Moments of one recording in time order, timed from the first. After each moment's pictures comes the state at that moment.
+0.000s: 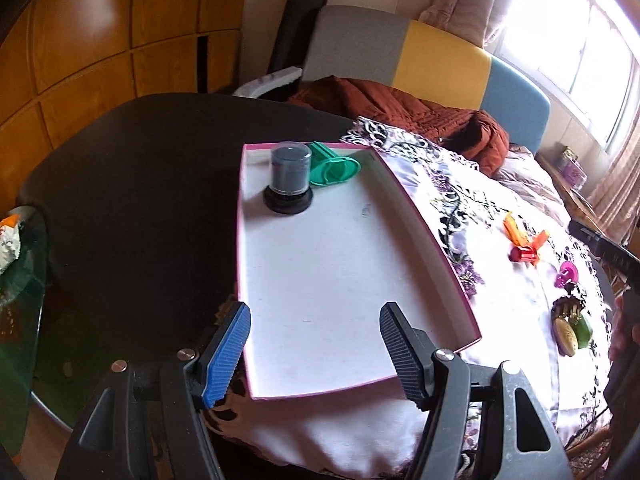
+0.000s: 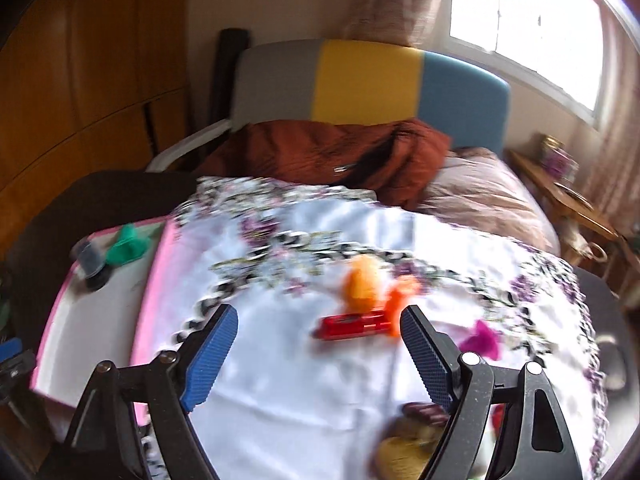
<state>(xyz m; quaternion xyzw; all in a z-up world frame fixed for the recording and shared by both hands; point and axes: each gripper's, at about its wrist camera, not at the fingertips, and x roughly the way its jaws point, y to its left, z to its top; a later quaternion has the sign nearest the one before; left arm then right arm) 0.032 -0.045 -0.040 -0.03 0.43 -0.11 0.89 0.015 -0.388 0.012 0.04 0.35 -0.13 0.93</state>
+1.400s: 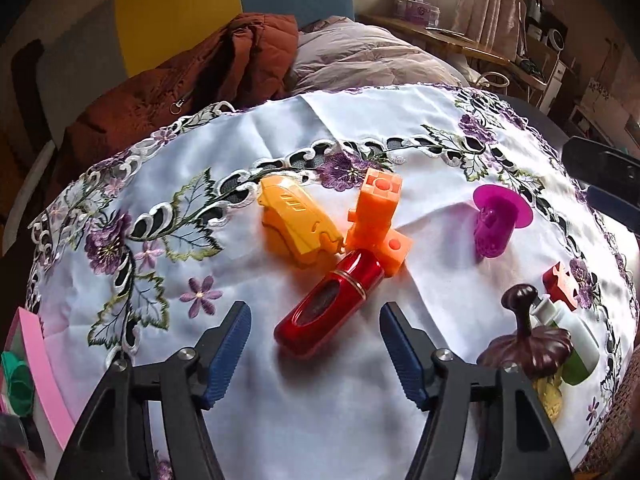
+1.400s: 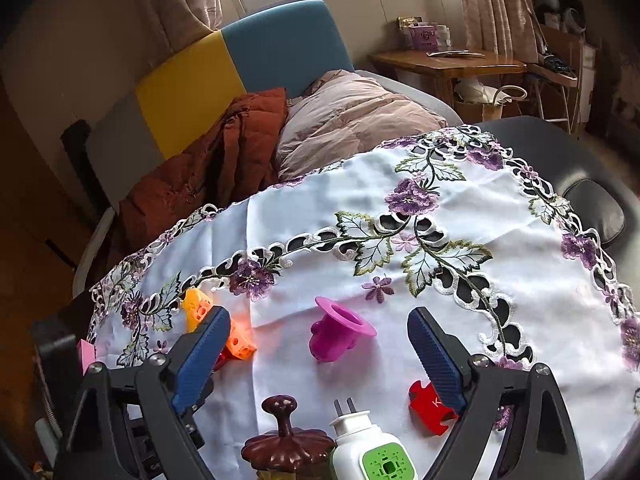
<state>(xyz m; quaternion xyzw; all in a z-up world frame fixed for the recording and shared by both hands) 0.115 -0.411 -0.091 0.22 0.45 -0.37 0.78 -0.022 -0.554 -0.024 0.28 0.34 -0.27 0.85</state>
